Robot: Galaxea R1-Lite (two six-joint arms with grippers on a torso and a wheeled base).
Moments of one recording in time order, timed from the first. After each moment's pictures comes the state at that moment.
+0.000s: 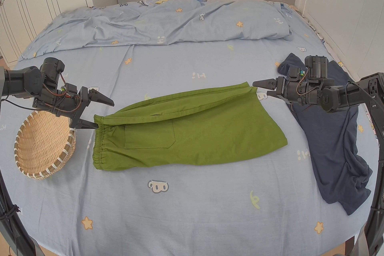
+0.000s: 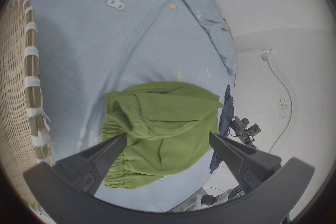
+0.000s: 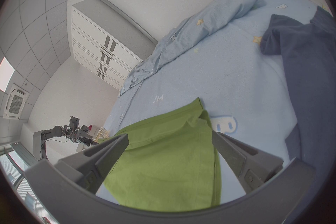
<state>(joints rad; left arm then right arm) 0.12 2.06 -1.63 0.50 -0.73 -0.41 0.11 2.25 -1.59 -0.27 0.65 0.37</state>
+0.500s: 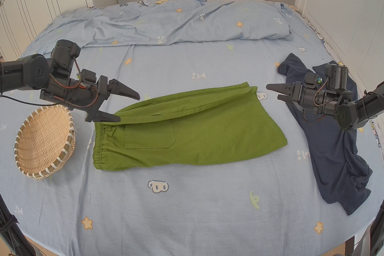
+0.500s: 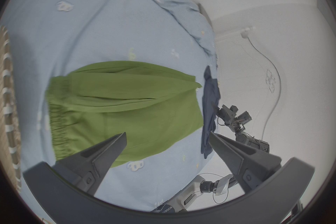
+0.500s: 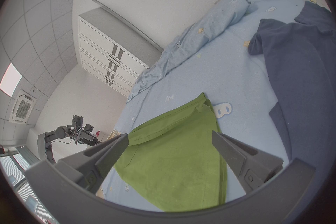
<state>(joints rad) -0.08 1.94 -1.58 0.47 -0.73 -0.43 0.07 2.07 -1.19 -0.59 0.70 0.46</state>
